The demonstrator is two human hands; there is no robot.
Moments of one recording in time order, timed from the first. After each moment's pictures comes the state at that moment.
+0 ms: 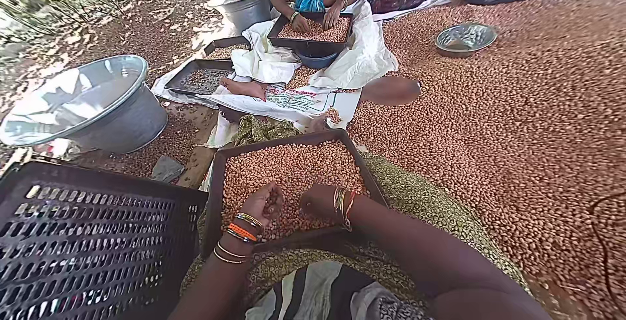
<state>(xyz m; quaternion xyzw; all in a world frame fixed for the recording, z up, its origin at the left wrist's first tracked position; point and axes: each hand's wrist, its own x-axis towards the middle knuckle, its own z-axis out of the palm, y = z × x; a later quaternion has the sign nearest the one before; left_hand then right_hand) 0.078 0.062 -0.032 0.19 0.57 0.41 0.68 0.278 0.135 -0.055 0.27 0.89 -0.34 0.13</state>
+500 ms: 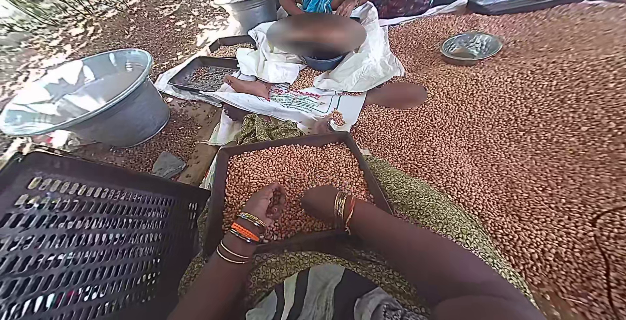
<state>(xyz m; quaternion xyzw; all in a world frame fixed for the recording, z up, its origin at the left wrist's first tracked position) 0.078 0.064 -0.032 0.20 0.57 0.43 0.67 0.261 0.124 -0.043 0.29 0.91 -0.23 0.20</state>
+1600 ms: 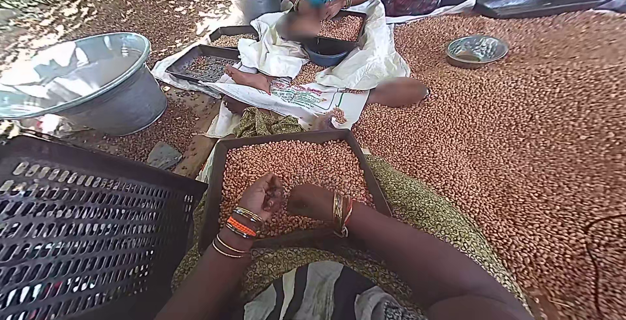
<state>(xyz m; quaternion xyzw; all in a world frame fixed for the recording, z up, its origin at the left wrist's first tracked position) 0.074 0.064 -0.034 0.21 0.50 0.49 0.68 0.256 0.124 -0.049 0.19 0.91 -0.37 -0.04</state>
